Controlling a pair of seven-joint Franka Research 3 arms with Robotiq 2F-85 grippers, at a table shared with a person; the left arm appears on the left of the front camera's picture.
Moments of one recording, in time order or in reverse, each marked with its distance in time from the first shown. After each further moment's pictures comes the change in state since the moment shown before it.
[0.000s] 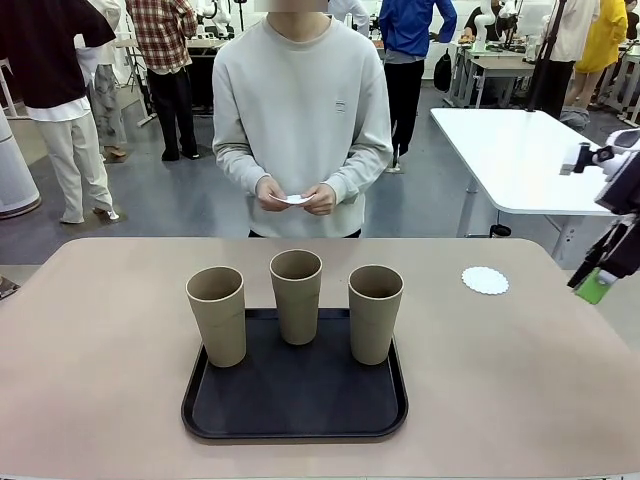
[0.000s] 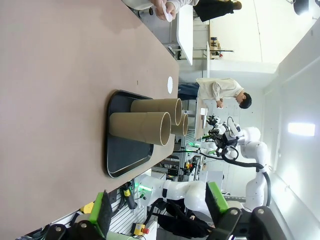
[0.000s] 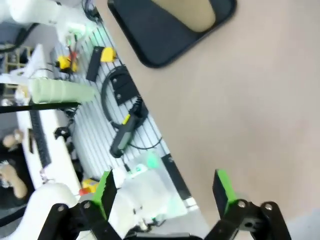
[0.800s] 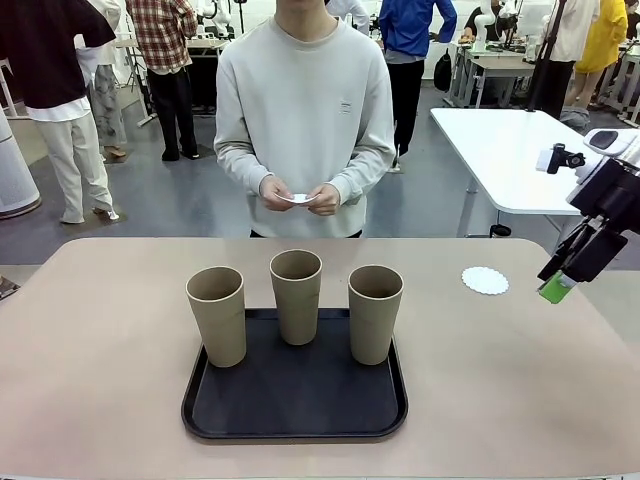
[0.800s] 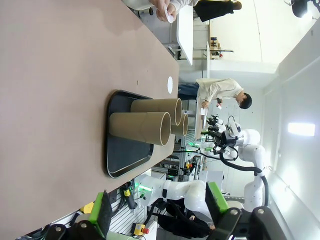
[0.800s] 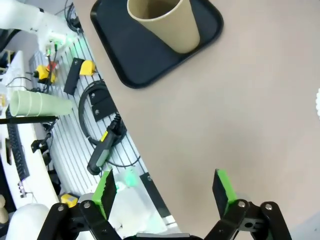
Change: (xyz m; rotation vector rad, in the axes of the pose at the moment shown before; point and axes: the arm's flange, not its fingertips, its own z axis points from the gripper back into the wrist) left arm 0.000 0.000 0.000 0.000 0.000 0.000; right arm 0.015 0.004 -0.014 -0.100 -0.066 0.040
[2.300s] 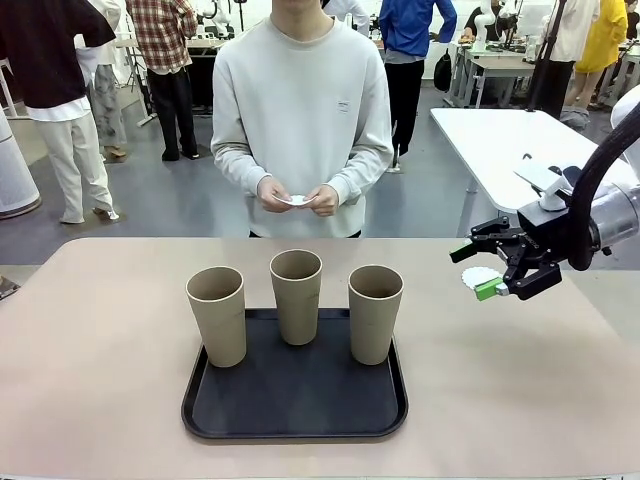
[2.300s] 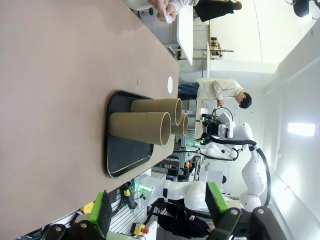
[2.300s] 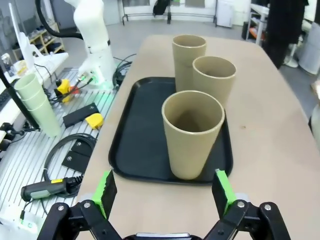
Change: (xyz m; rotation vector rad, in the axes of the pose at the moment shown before) left arm 0.000 0.000 0.000 0.000 0.000 0.001; right arm 0.020 -0.064 -0.084 0.200 -0.593 0.684
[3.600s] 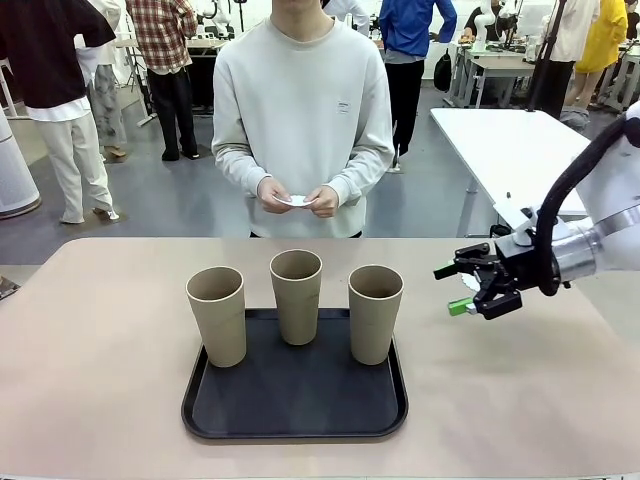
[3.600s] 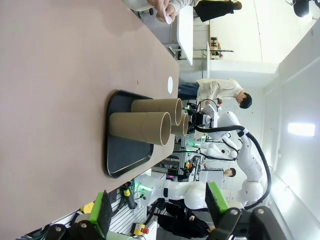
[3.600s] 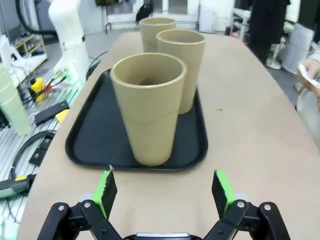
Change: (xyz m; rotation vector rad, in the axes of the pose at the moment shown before) left arm 0.000 0.000 0.000 0.000 0.000 0.000; right arm -0.077 -0.044 -0.036 -0.107 -0.065 -0.013
